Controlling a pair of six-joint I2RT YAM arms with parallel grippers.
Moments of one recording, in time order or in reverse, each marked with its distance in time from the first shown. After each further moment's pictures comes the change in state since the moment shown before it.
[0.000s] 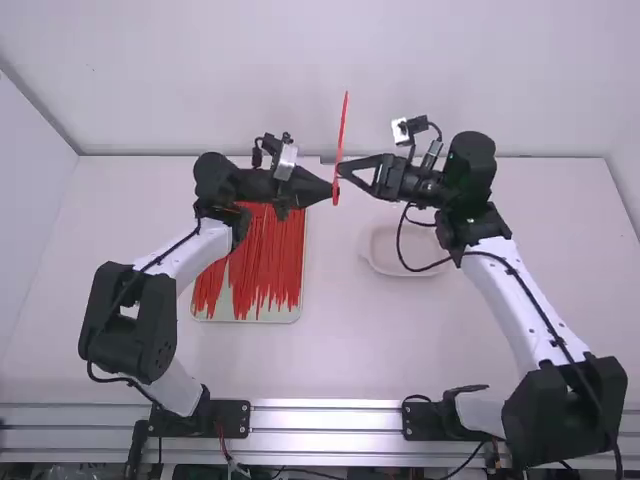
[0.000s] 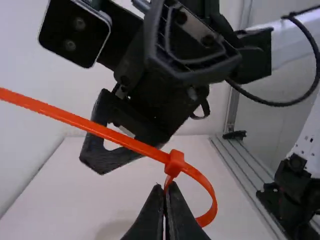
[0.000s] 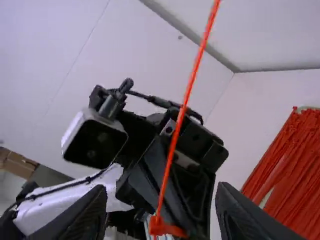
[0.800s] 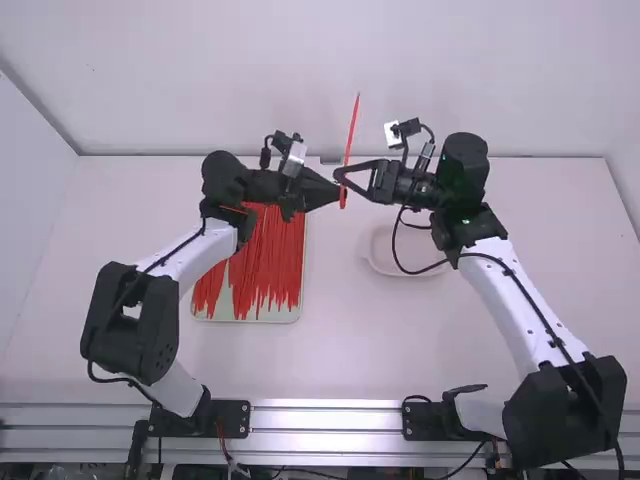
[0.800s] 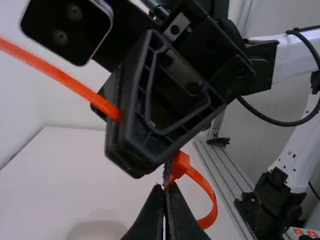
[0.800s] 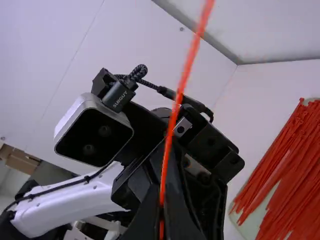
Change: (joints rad) left arm -0.033 0.000 0.012 -0.044 -0.006 -0.089; right arm 0.031 -0.002 0.002 -0.029 0.006 -0.003
